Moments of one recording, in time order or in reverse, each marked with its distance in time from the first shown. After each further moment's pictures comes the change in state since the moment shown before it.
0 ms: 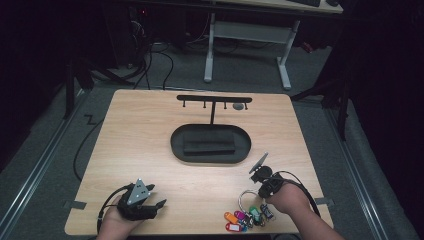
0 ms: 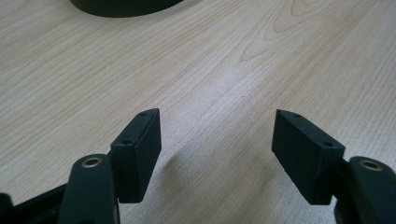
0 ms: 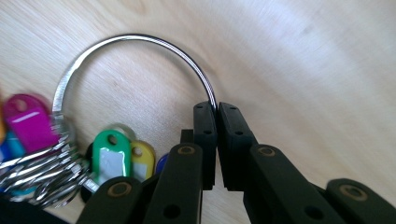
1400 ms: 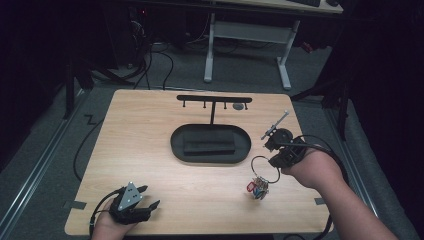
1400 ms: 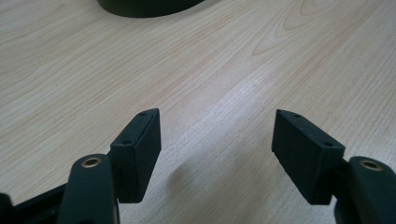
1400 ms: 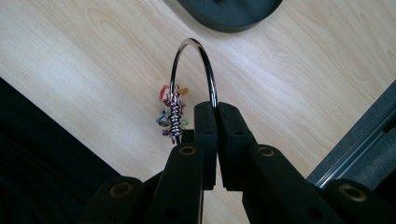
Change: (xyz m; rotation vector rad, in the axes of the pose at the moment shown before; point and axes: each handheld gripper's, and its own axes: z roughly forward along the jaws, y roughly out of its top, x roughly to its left) left arm 0.003 -0.012 -0.018 -0.033 0.050 -0.006; right arm -0.009 0.012 -0.164 -0.163 -0.067 -0.102
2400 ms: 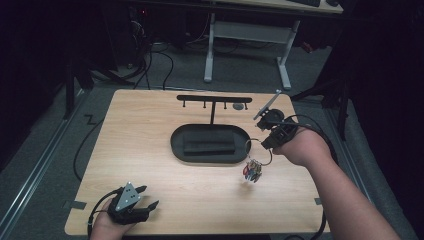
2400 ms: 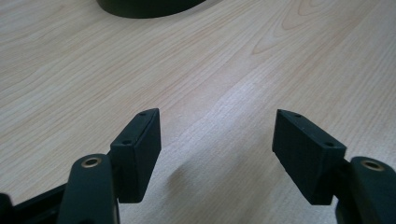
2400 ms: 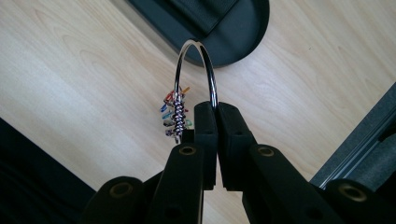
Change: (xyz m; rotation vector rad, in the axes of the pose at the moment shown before) left arm 0.003 -0.002 0.000 -0.010 -0.011 -0.003; right arm -0.020 0.044 -0.002 -0.014 -0.002 0.029
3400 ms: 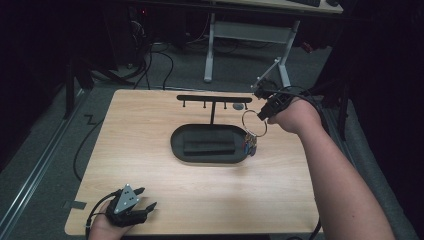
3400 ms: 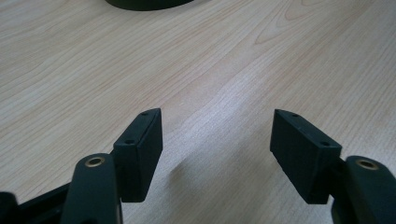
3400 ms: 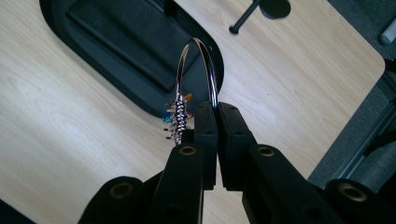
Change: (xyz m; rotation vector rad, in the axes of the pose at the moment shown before) left arm -0.004 -0.004 -0.004 0.015 0.010 0.014; right arm -0.046 0.056 -0.002 -0.075 -0.027 0.034
